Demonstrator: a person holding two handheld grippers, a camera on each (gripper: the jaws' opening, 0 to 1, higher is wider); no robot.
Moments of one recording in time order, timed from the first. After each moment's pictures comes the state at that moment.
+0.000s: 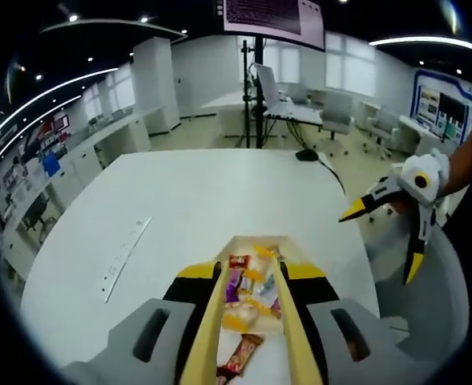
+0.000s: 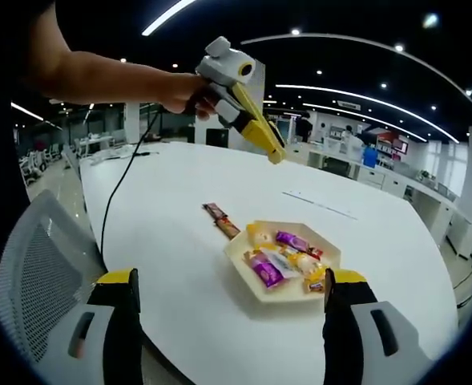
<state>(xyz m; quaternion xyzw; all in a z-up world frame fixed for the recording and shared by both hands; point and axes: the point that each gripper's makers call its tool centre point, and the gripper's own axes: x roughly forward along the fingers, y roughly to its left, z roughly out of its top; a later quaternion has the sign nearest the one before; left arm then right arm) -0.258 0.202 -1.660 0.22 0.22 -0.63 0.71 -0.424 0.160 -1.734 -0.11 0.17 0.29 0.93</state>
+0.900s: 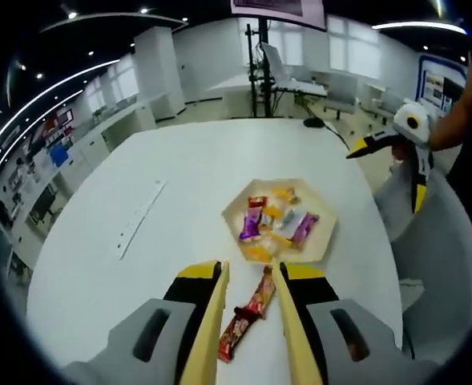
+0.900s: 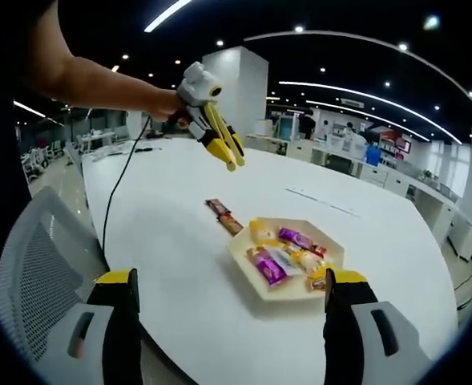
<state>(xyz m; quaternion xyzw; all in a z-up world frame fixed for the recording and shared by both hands) -0.231 0.298 -1.706 0.27 0.24 -0.61 0.71 -0.425 0.163 -1.738 -0.12 0.18 0.30 0.93</state>
